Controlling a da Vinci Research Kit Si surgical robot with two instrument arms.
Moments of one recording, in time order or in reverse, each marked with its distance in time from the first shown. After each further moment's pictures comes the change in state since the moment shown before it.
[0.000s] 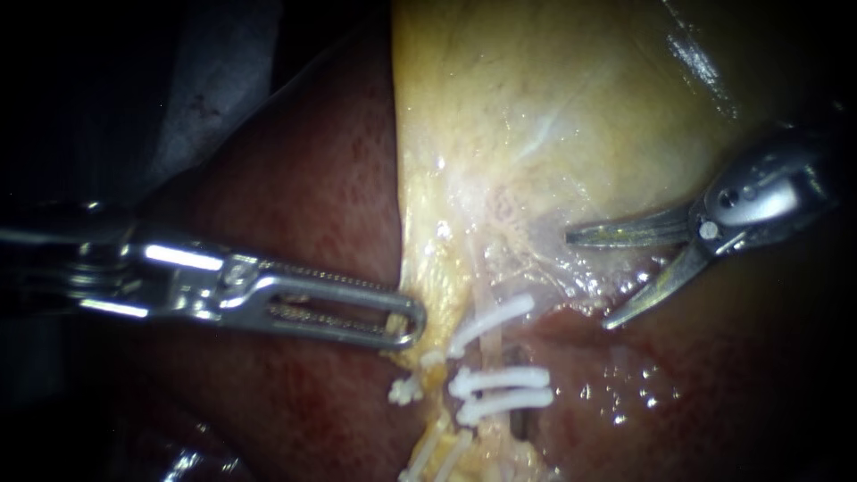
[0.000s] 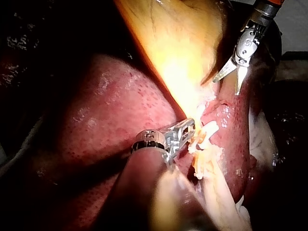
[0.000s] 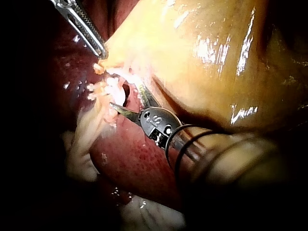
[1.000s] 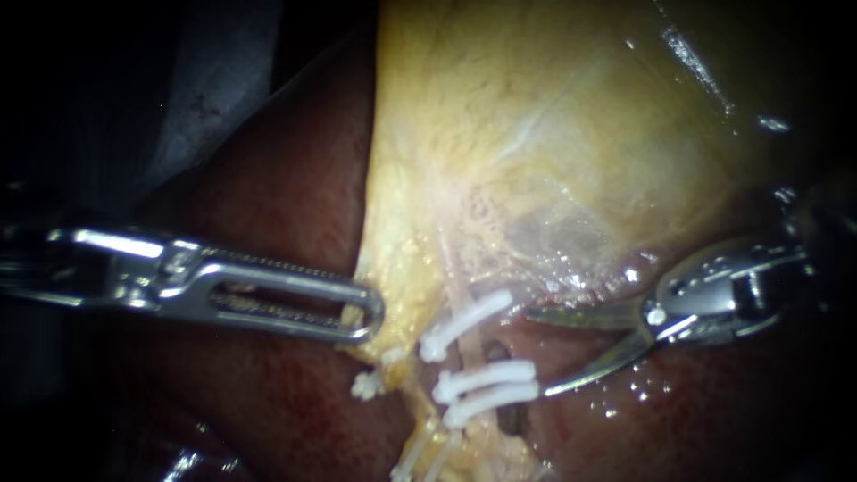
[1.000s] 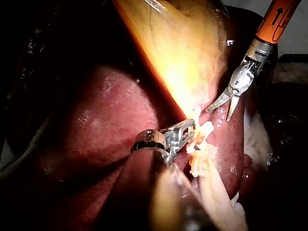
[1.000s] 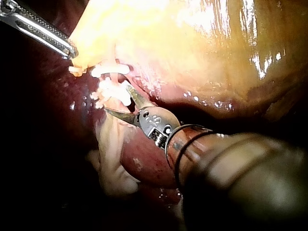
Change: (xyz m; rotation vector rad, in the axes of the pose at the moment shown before) right arm -0.003 -0.005 0.007 0.137 -0.085 0.336; left arm -0.001 -0.003 -0.006 0.010 -0.001 -0.014
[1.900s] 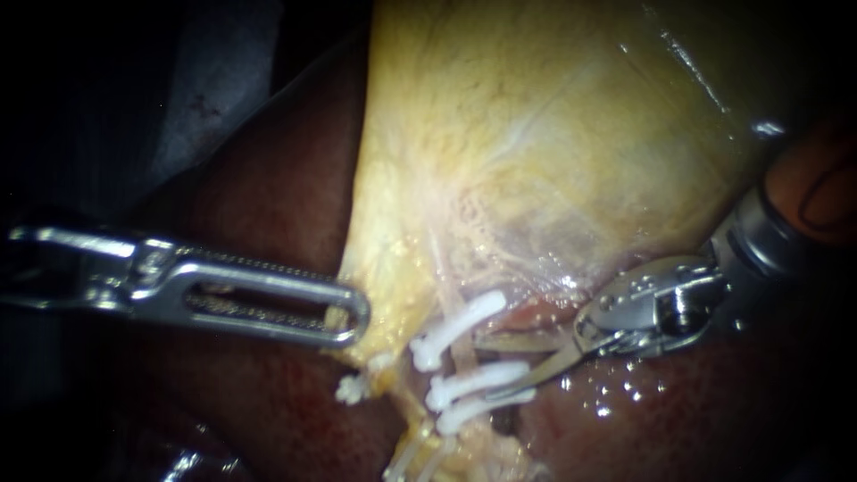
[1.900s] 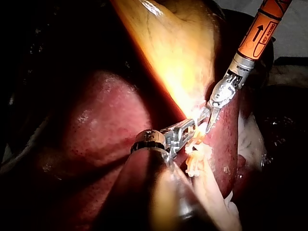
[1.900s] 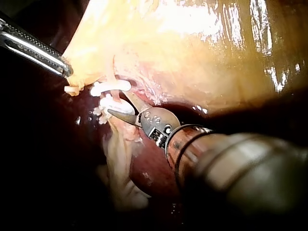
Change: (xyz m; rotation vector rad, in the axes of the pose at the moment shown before) right arm 0.000 0.002 0.004 0.003 -0.015 0.017; left arm 0.000 -0.002 -0.001 0.002 -0.007 -0.008
